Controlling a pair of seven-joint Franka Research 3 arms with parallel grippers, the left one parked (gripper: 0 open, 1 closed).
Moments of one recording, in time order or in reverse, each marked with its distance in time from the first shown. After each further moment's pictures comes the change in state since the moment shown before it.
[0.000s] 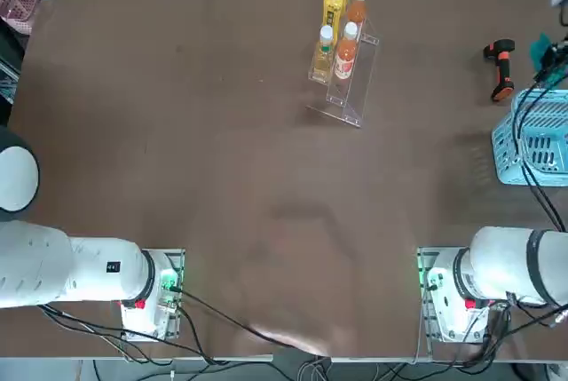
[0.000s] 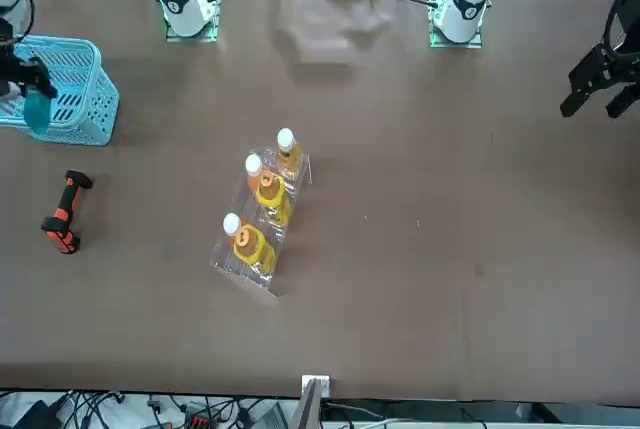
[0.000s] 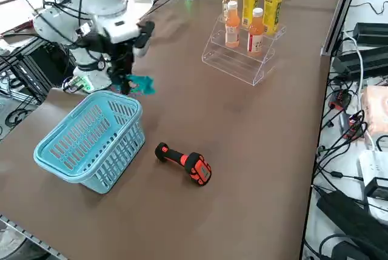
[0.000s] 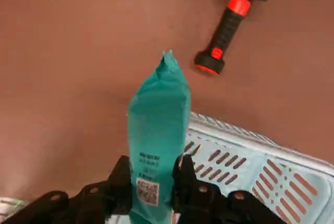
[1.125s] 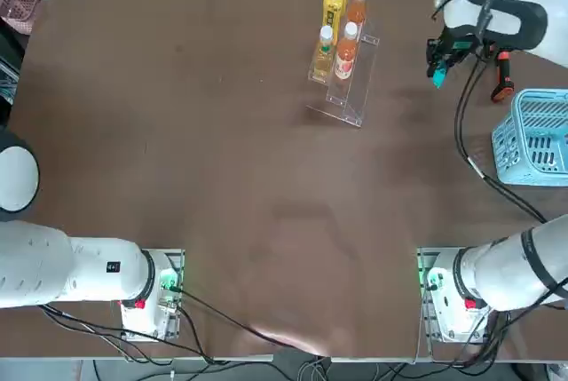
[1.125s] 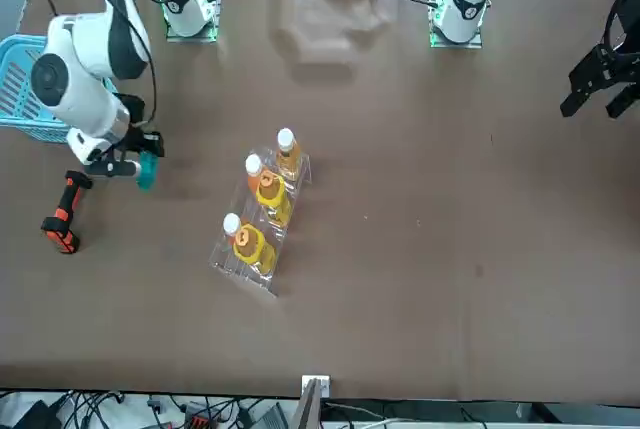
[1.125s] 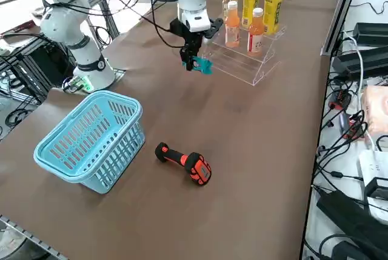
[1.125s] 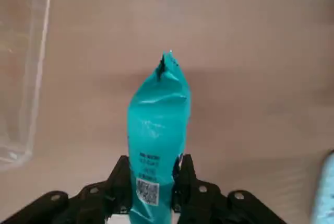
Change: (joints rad) arm 0.465 0.254 0.002 0.016 0.185 0.185 0.751
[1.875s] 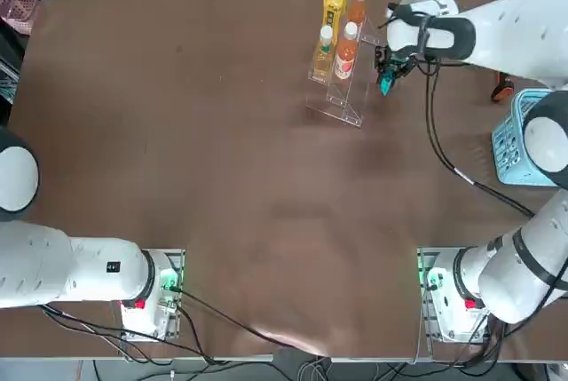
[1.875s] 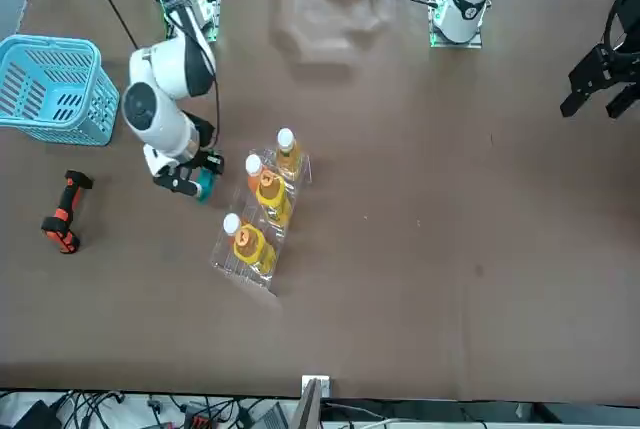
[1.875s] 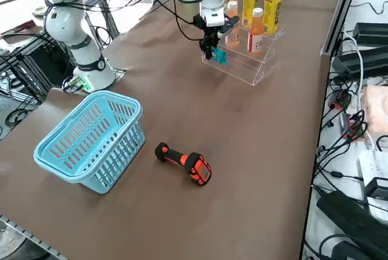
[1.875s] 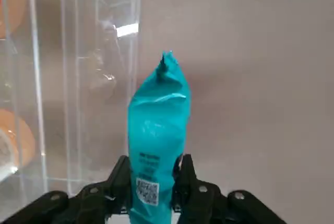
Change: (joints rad) arm 0.247 0.195 0.000 0.087 0.129 0.163 0.336
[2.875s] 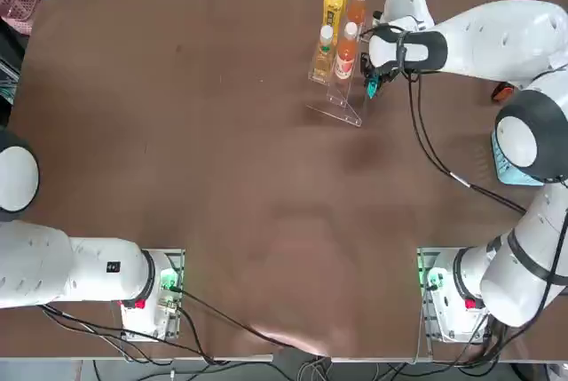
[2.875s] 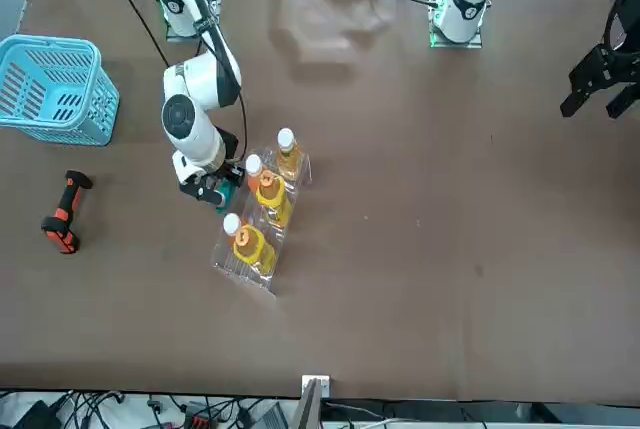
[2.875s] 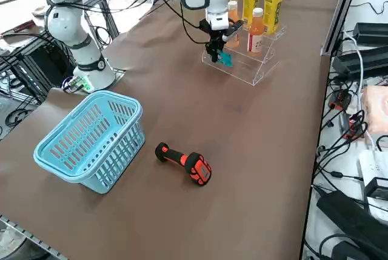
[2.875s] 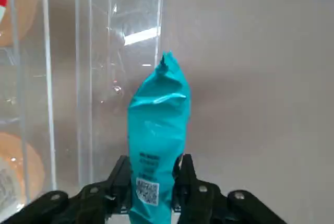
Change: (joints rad) arm 0.043 0.093 -0.012 0.036 0.001 0.088 0.030
